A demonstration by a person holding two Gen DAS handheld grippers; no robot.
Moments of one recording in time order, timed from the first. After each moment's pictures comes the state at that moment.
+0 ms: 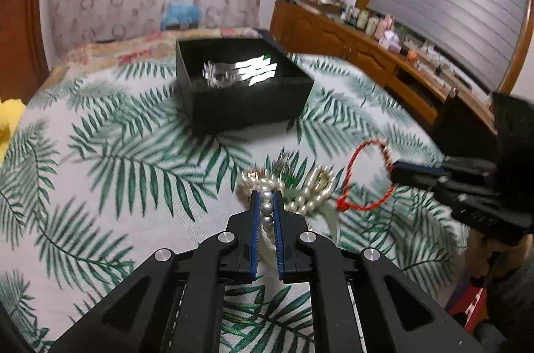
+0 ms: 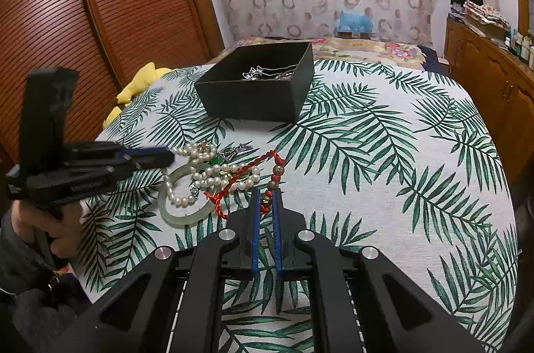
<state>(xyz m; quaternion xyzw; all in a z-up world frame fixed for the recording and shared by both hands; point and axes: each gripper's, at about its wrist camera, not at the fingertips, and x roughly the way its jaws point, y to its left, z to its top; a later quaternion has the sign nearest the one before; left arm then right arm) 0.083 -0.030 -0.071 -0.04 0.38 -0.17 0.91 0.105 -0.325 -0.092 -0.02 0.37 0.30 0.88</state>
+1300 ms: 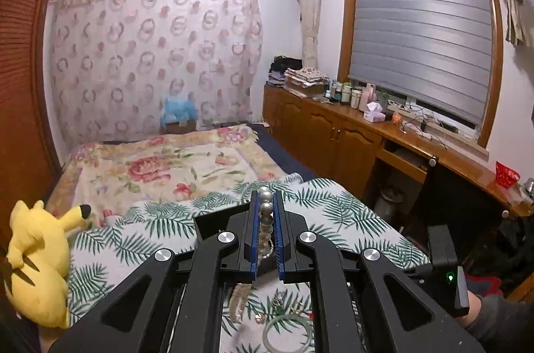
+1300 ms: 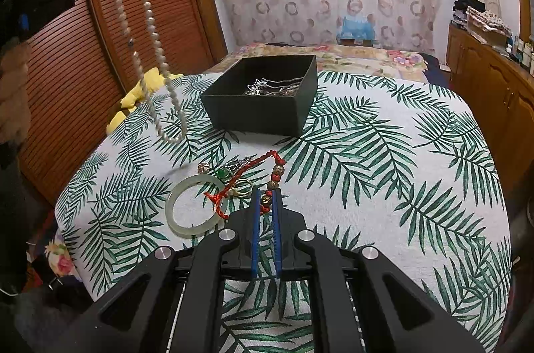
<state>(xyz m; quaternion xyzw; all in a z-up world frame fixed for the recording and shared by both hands) 0.089 -0.022 0.096 0.00 0.22 -0.17 0.96 0.106 -0.324 -0.075 -0.03 0.35 0.31 0.88</state>
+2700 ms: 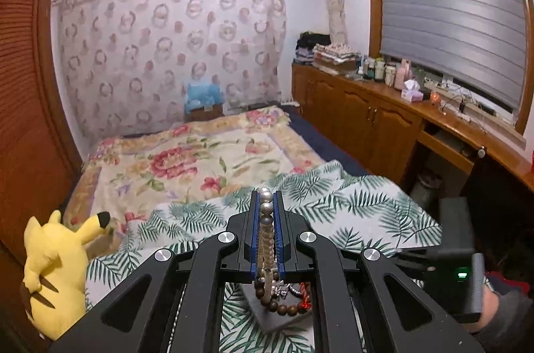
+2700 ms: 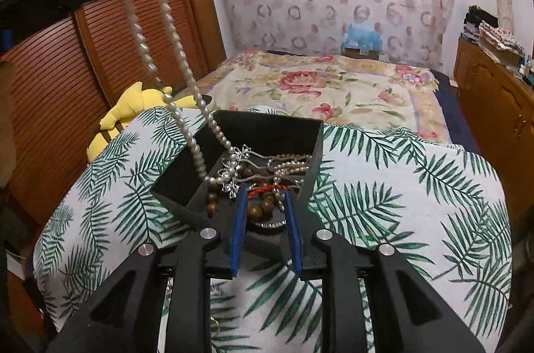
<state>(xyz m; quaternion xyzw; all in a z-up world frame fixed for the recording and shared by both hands) 0.200 -0.025 0.079 0.04 0.27 -0.11 0.96 0.226 -0.265 -0.057 -0.04 0.35 0.31 0.88</state>
